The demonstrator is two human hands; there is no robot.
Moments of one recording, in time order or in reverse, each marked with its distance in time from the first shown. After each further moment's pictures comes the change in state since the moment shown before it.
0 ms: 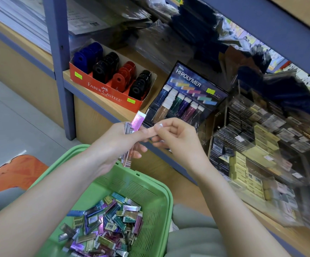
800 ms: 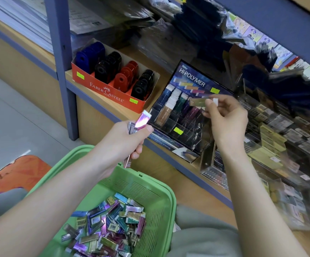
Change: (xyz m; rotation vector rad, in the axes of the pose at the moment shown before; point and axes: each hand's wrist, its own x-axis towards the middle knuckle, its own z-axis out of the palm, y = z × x) left_hand 0.001 -0.004 -0.002 0.122 0.033 0.043; right_hand 0.031 -0.005 -0.058 -0.264 0.582 -0.246
